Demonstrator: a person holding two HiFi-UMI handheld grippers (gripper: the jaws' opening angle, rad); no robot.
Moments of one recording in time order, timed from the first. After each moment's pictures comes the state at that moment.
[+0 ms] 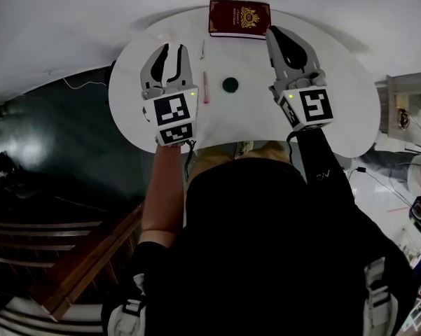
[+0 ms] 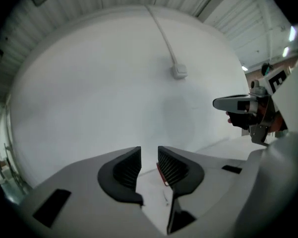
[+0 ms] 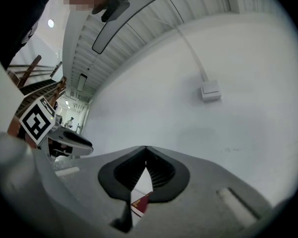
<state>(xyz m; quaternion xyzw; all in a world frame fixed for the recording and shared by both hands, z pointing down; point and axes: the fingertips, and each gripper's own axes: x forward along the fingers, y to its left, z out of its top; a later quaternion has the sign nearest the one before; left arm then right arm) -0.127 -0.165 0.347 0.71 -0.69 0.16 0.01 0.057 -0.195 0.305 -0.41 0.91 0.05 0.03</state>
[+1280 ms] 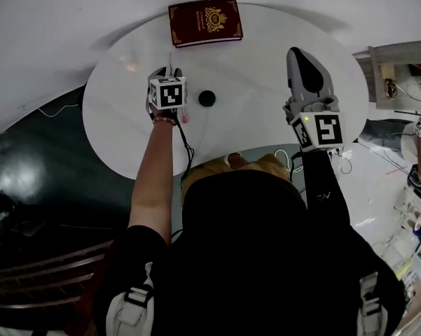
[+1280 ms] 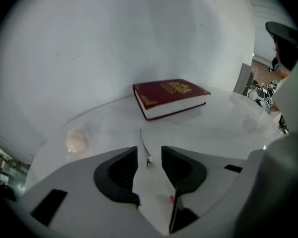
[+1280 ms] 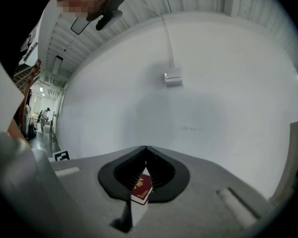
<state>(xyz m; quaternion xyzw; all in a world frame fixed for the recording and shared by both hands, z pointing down) -0.123 -0.260 0.630 0.70 -0.56 0.37 0.26 0.155 -0.227 0.360 -0.52 0.85 0.01 -0.04</state>
